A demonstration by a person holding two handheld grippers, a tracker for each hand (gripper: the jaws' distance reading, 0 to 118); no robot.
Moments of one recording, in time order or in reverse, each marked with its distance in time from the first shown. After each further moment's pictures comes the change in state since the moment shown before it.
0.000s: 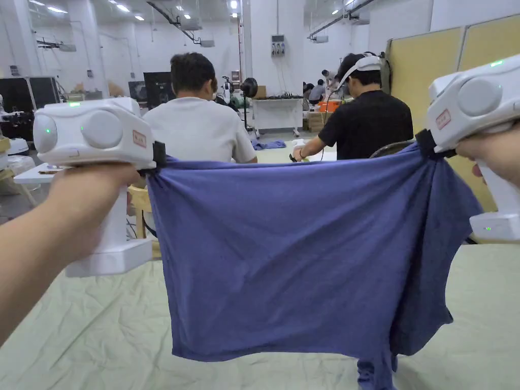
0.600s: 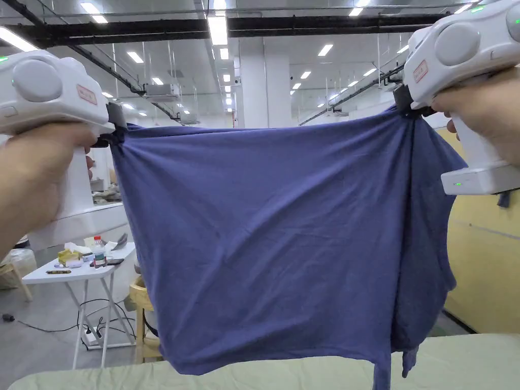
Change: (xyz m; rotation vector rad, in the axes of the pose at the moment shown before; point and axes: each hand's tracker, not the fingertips) left arm -0.031 0.359 0.293 0.345 -0.022 0.155; right arm 0.073 0.175 0.257 0.371 -0.074 -0.095
